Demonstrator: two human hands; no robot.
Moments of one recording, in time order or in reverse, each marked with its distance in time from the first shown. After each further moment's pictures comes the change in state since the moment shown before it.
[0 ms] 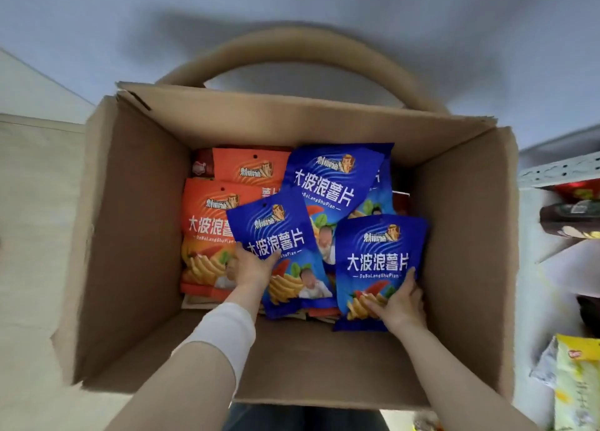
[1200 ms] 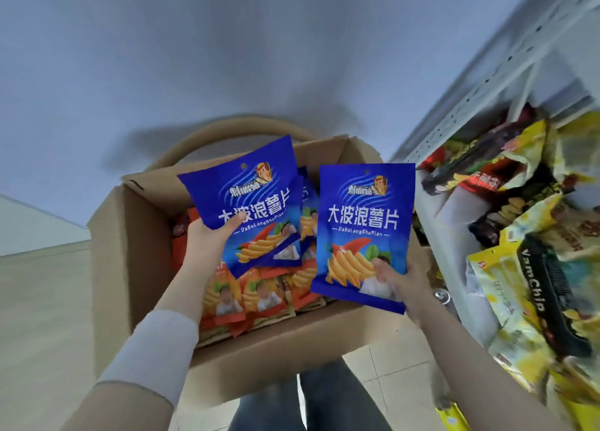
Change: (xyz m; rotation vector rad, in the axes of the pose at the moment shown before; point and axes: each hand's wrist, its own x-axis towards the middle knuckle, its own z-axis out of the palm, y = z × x) left_hand -0.140 0.062 -0.140 -0.476 -0.290 0.697; right_hand -0.167 0.060 -0.067 1.139 0.060 -0.340
